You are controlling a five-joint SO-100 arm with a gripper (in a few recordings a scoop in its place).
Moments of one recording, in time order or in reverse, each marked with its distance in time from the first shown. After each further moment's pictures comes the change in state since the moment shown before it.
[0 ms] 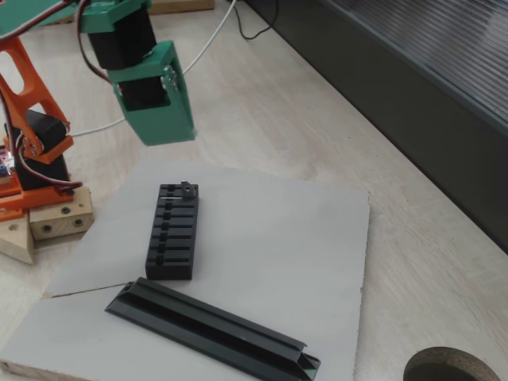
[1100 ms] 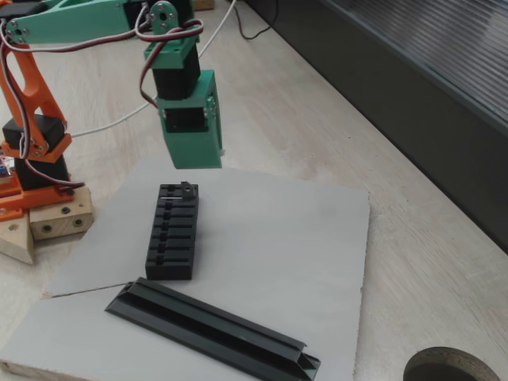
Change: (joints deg) arm -12.0 -10.6 5.4 -9.0 8.1
